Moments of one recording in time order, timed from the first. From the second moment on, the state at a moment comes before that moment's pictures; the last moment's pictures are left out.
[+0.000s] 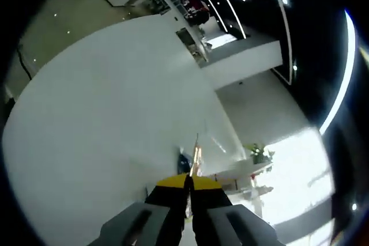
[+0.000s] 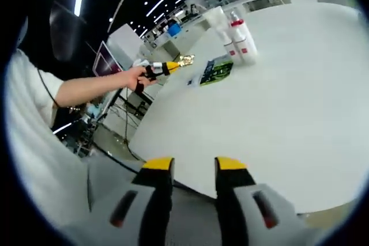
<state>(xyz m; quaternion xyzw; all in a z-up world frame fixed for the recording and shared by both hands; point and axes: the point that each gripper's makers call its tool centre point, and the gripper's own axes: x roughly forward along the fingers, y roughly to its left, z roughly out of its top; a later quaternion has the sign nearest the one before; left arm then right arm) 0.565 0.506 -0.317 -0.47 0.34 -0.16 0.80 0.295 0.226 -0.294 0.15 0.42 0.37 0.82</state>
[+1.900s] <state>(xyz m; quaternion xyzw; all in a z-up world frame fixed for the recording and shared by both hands) 0.583 0.506 -0.368 -0.42 0.42 -0.11 0.80 0.297 0.222 -0.305 0.14 0.44 0.35 0.82</state>
